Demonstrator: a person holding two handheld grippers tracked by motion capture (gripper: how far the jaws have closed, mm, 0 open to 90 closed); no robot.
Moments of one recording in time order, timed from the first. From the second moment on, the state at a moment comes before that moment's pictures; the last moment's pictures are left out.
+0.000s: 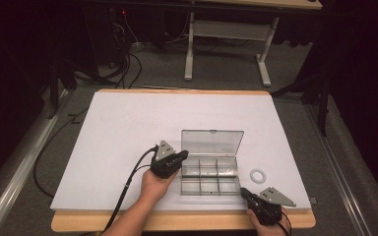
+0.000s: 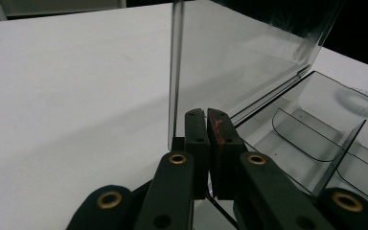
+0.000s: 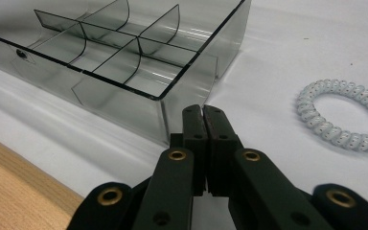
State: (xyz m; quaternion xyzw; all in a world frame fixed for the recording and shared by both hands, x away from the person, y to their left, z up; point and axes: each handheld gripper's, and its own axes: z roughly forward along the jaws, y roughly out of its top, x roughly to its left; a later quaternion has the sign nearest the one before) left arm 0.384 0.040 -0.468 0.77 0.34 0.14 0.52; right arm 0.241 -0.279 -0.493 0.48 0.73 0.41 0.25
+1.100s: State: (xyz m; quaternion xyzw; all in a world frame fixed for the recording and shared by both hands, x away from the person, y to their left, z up) left arm 0.377 0.176 -0.477 0.78 0.41 0.25 0.39; right arm 0.241 -0.290 -0.491 0.50 0.72 0.41 0.26
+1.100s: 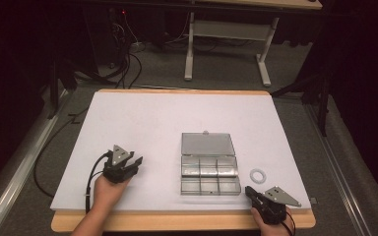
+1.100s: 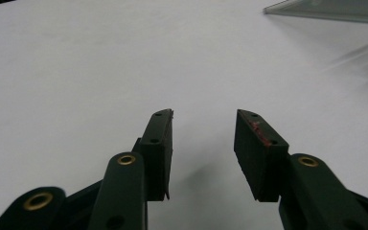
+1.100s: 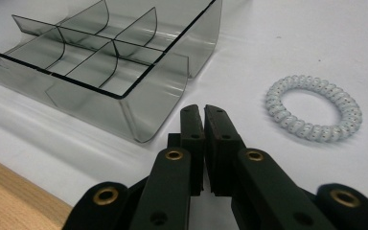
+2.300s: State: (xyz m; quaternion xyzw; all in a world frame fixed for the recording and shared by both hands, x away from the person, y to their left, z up) left arm 0.375 0.200 -0.486 0.79 0.40 0.22 0.42; right arm 0.287 -0.330 -0.464 0.58 0.69 0.33 0.28
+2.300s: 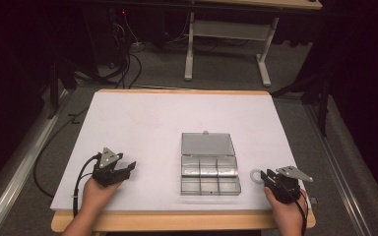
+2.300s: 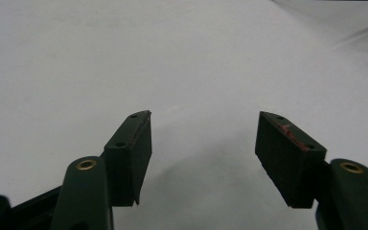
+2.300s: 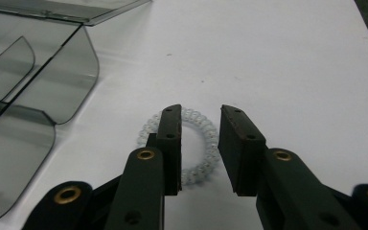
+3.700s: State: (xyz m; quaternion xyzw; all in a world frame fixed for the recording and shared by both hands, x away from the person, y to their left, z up) left arm 0.374 0.201 -0.486 0.78 0.41 0.23 0.42; right arm 0.306 -0.340 -0.448 0.57 0.76 0.24 0.20
